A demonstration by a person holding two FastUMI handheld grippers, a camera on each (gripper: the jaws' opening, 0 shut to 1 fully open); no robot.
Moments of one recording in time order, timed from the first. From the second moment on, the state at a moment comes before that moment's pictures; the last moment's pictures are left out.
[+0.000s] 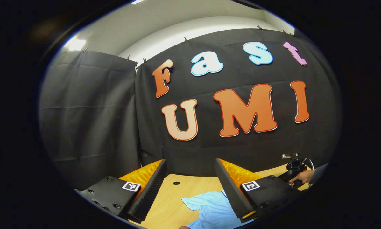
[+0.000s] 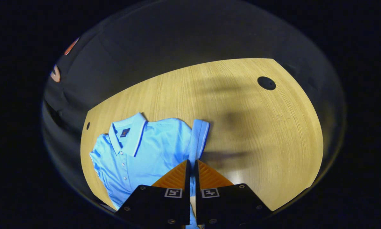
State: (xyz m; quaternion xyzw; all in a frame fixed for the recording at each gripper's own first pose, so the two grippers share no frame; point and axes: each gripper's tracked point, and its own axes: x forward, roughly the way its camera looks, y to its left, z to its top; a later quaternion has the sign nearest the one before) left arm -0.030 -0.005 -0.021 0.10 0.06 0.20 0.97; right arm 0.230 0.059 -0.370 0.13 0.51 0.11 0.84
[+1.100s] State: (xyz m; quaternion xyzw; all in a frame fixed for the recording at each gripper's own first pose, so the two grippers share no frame) left arm -0.048 0.032 -0.050 0.03 0.10 0.23 0.97; right arm 0.203 0.146 -0.305 0.14 0.48 0.25 0.83
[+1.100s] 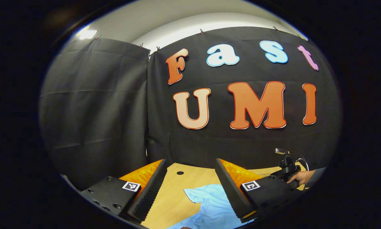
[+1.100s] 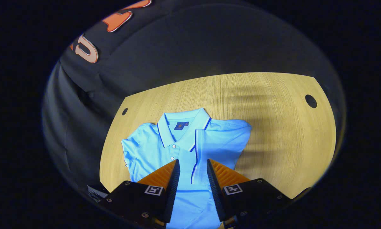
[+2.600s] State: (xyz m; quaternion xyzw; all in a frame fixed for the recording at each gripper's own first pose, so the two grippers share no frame) left arm 0.078 0.151 -0.352 -0.09 0.50 0.02 0.86; right arm 0.067 0.084 -0.222 0.15 0.32 0.04 0.93
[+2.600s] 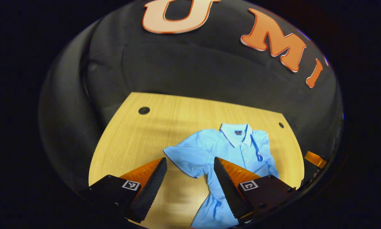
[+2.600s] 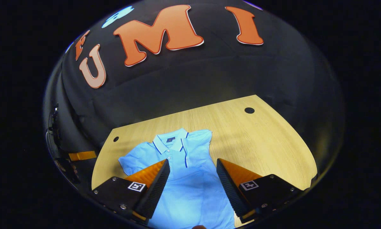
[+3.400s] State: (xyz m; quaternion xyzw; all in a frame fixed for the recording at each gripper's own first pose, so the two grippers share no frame) left arm 0.089 0.163 -0.505 -0.10 0.67 0.07 0.73; right arm -0.003 0.066 -0.238 0.14 0.33 0.01 0.94
